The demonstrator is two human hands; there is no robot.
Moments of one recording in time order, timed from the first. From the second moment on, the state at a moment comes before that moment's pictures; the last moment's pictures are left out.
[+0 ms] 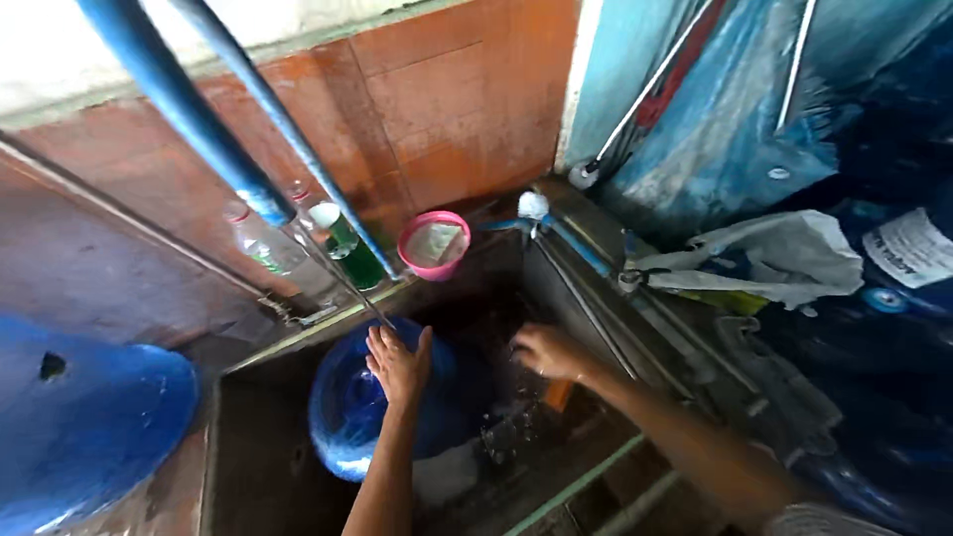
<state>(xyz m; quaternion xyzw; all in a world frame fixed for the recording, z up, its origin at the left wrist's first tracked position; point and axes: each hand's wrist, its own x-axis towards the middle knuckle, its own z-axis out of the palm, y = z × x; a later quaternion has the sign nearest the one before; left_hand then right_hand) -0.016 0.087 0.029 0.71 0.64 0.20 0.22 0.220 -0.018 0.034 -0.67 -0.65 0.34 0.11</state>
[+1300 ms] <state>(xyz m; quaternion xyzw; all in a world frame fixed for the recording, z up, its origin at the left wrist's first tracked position) -0.269 -0.004 -0.069 0.30 0.75 0.29 0.51 0.060 0.136 -0.145 -0.55 -0.57 0.56 0.25</state>
